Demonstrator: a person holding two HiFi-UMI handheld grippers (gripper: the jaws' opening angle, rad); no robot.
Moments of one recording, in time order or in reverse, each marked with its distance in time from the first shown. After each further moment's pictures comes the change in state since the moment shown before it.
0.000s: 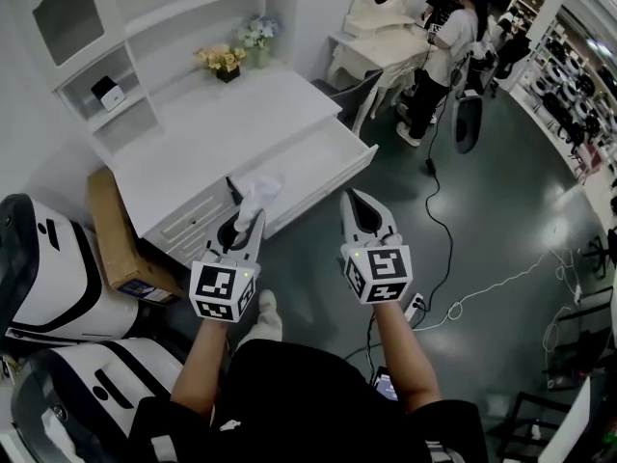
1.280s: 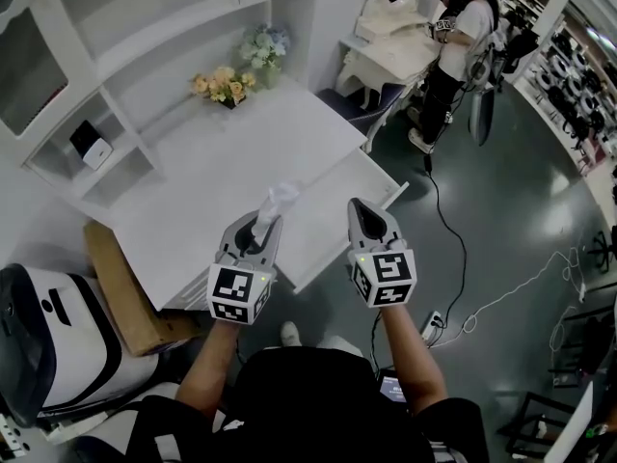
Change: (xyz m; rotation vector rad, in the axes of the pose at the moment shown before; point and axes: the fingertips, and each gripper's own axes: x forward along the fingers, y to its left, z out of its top) left arm 0.191 0.177 -0.017 -0.034 0.065 -0.115; right arm 0.259 -0.017 -0.019 0.016 0.118 -0.041
